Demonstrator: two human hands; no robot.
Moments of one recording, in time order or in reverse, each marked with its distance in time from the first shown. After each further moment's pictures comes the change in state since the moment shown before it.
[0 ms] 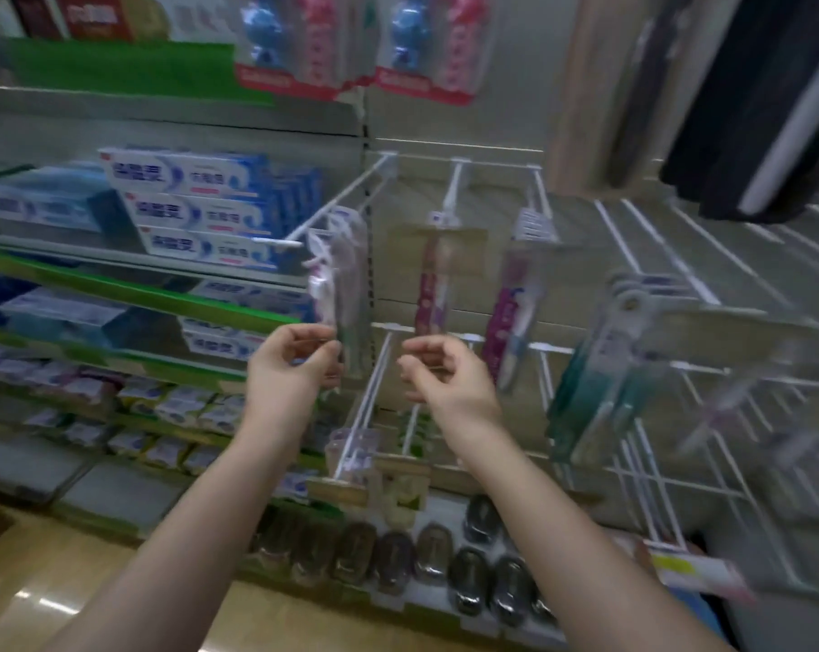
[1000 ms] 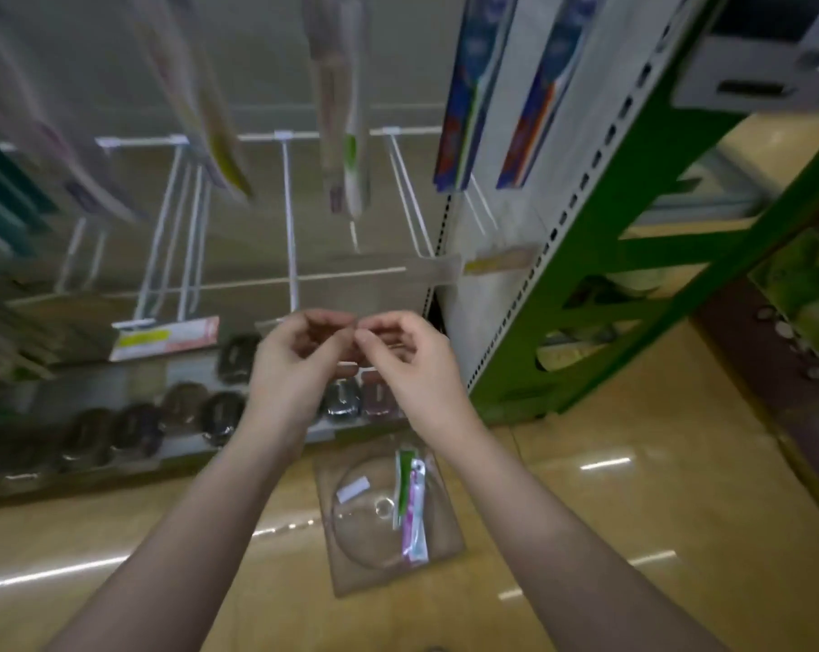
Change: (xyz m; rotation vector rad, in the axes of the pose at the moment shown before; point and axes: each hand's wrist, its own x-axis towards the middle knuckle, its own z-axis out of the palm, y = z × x) left_hand -0.365 -0.101 0.388 -0.053 -0.554 -0.286; right_hand -0.215 0.148 -0.458 -0.058 0.234 0.193
